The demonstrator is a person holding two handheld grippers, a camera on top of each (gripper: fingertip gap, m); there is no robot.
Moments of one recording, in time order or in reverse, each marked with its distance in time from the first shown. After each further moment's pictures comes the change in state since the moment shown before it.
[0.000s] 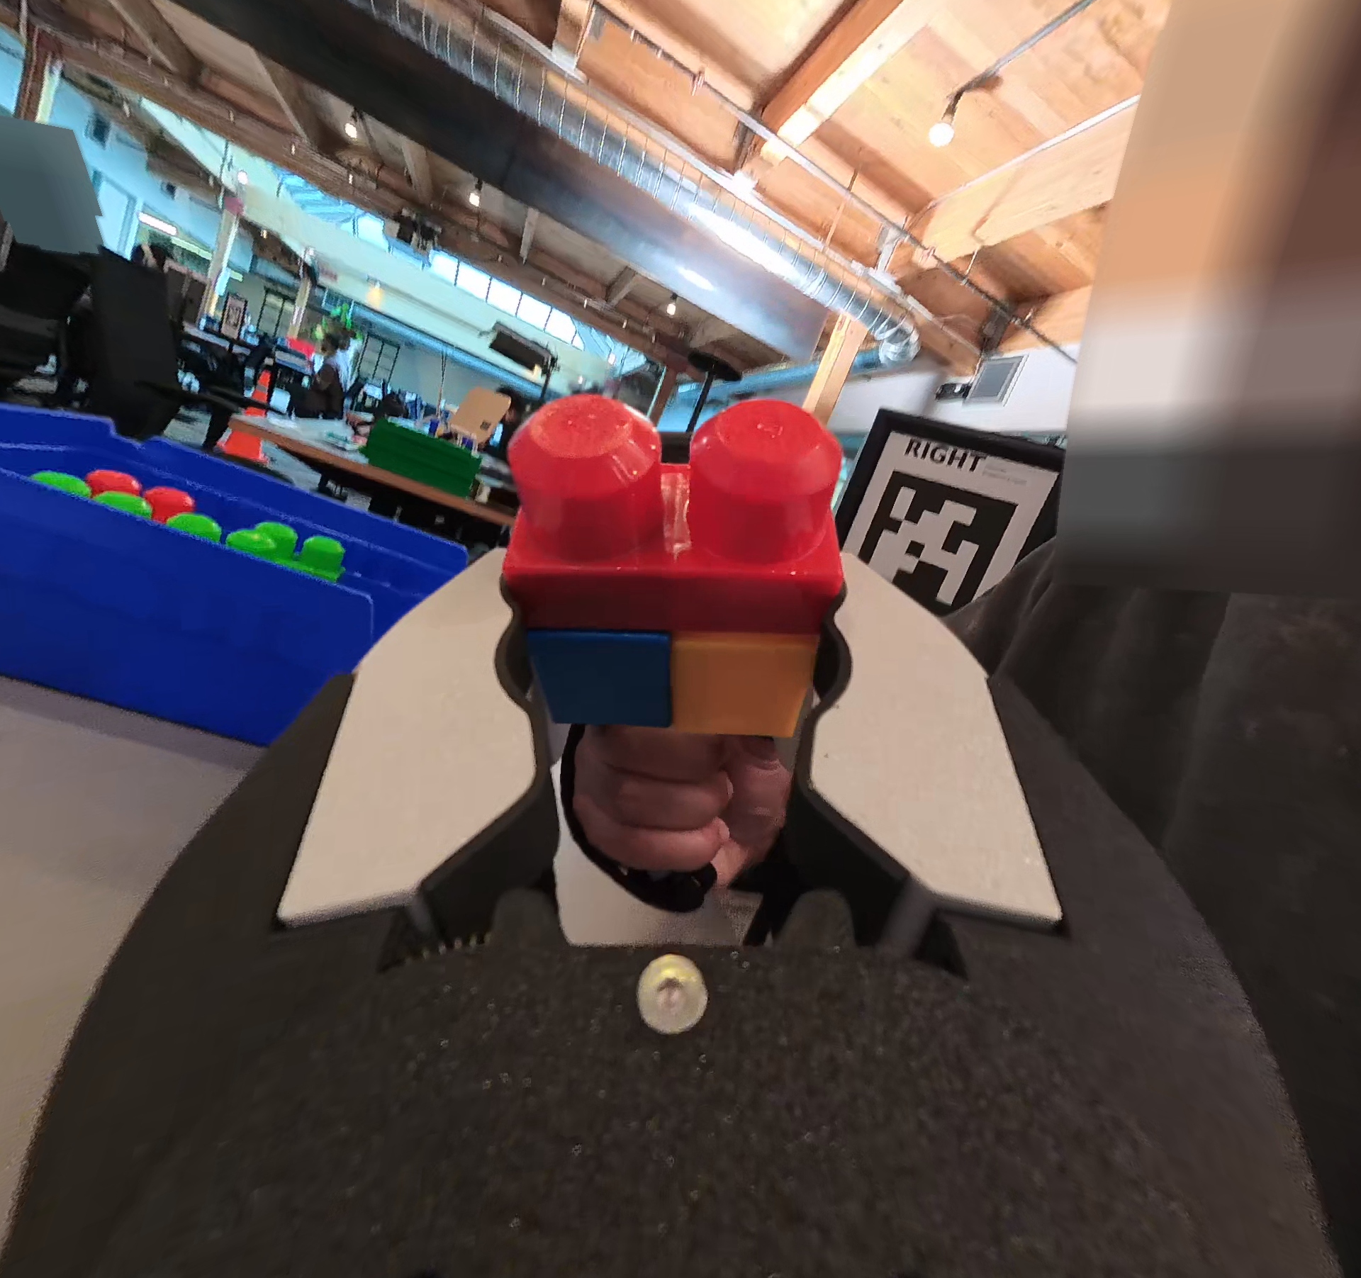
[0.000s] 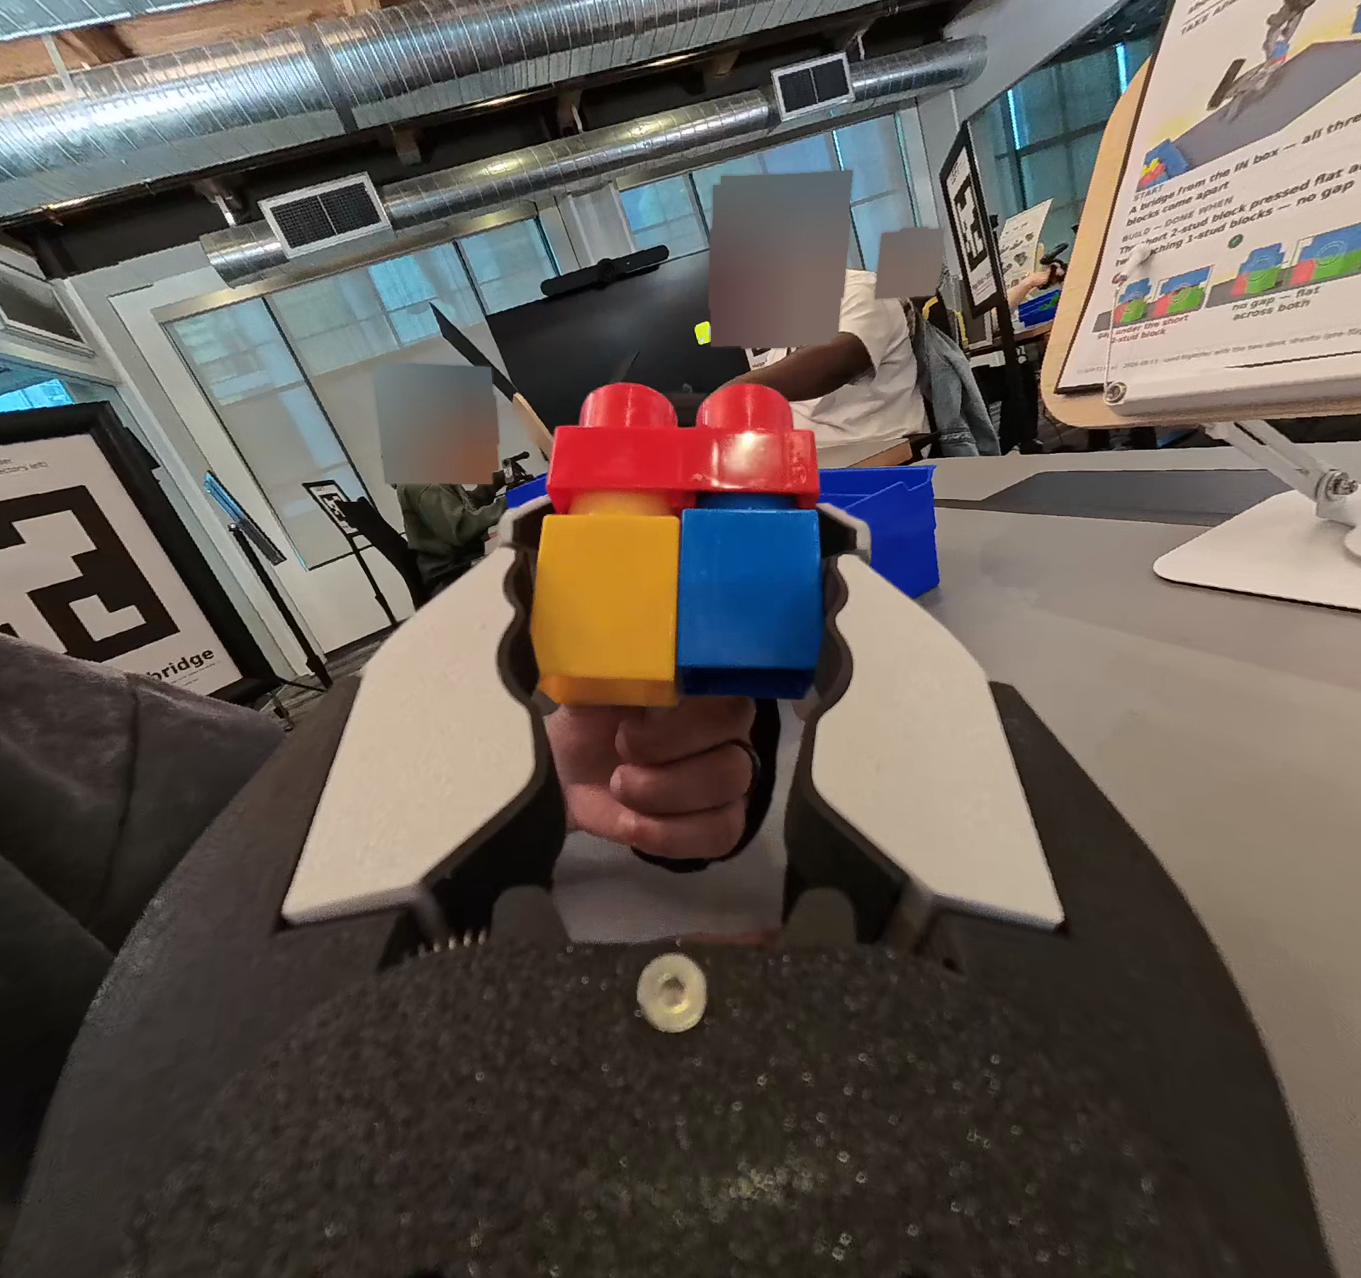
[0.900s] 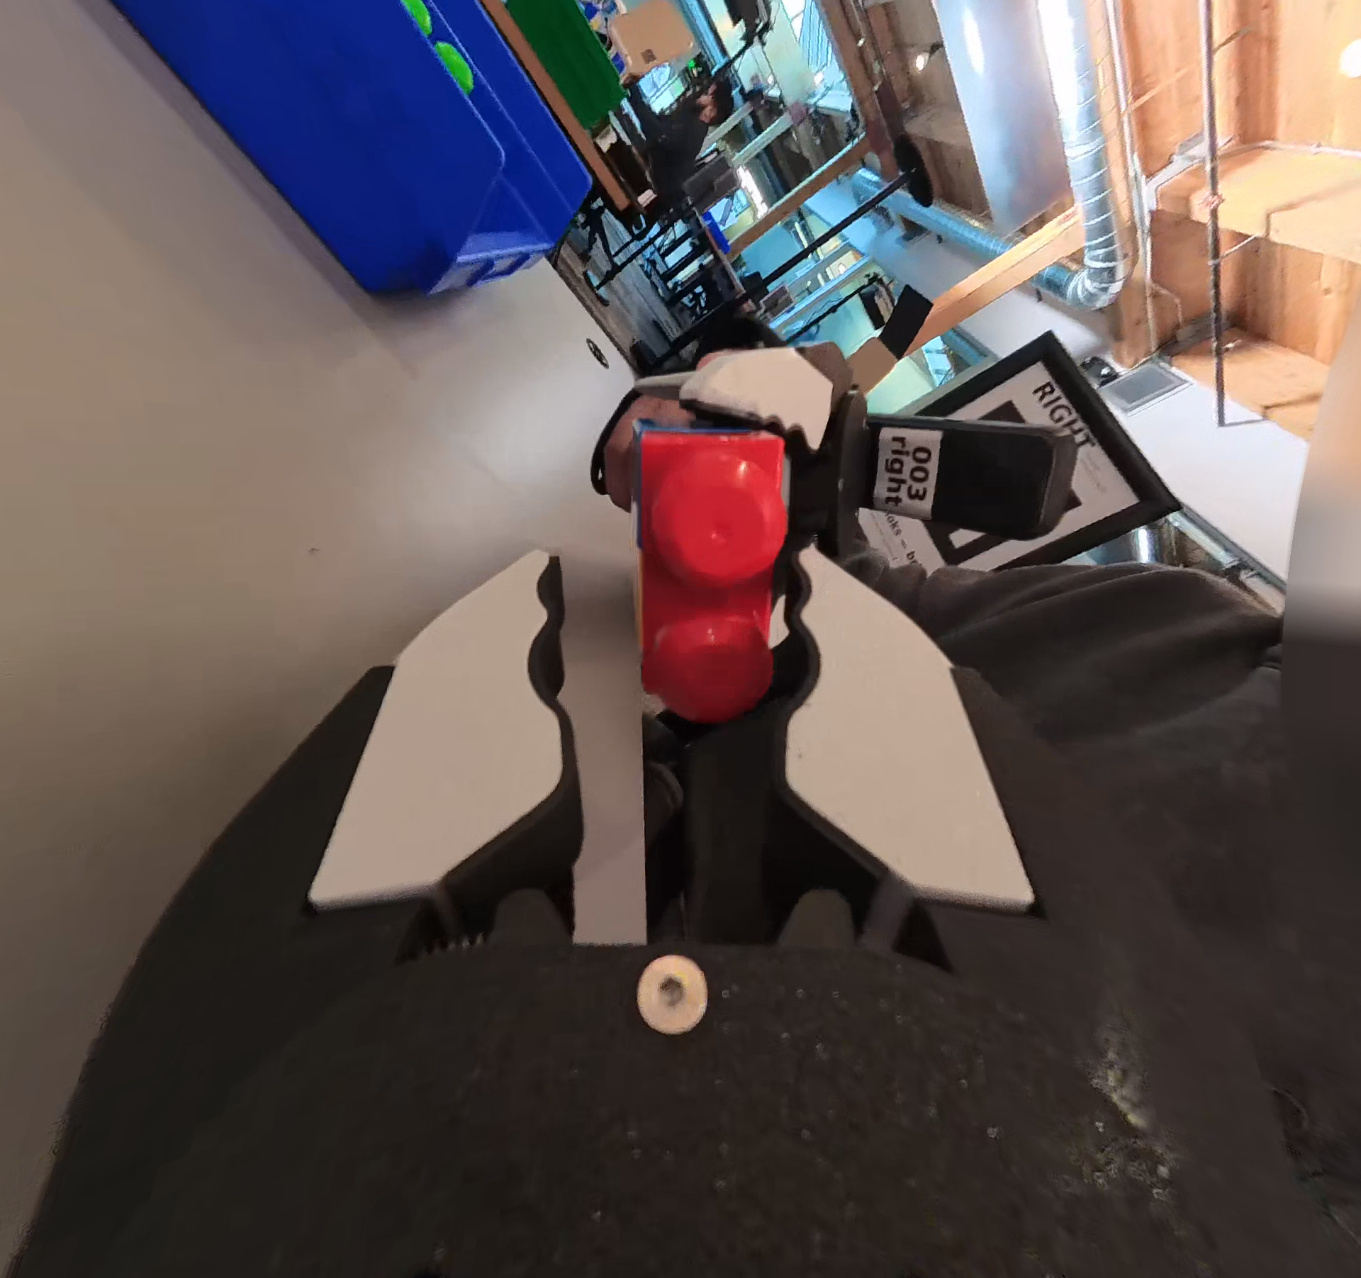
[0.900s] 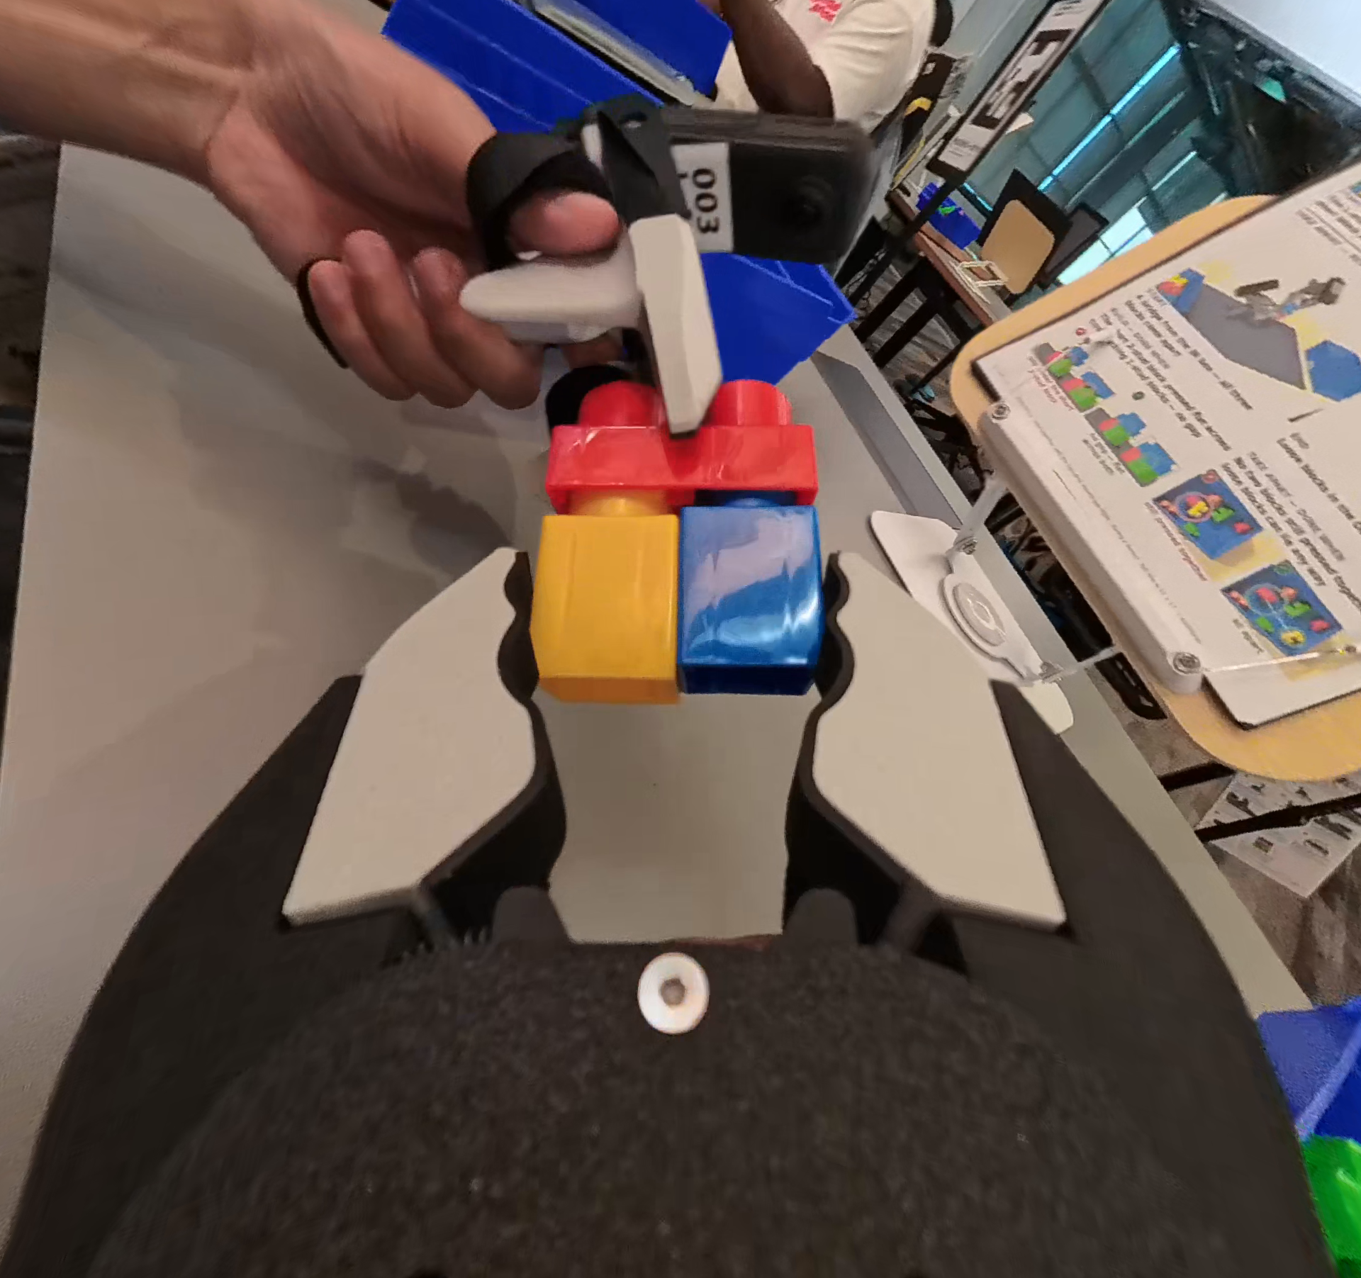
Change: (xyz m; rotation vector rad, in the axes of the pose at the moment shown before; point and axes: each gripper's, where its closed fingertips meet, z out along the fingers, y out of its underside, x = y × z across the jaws) left arm -0.009 0.056 -0.055 -0.353 -0.296 -0.532; right arm 0.005 0.065 -0.021 -0.555 0.135 -0.934
